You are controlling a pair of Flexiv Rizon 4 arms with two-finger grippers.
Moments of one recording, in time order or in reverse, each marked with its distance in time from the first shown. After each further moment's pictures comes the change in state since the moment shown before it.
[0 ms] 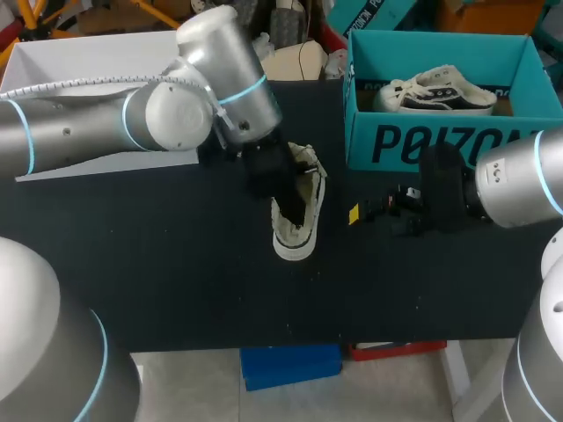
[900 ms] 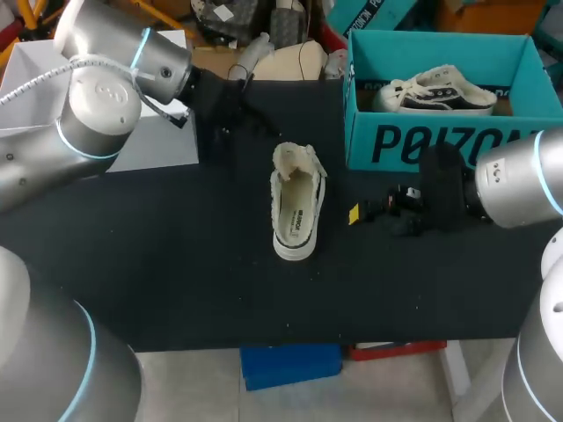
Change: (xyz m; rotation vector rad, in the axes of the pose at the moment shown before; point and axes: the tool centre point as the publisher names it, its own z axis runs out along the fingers) left arm -0.008 0.085 -0.144 -0.065 -0.619 -0.498; right arm 0.000 0.000 0.000 0.000 0.000 0.000
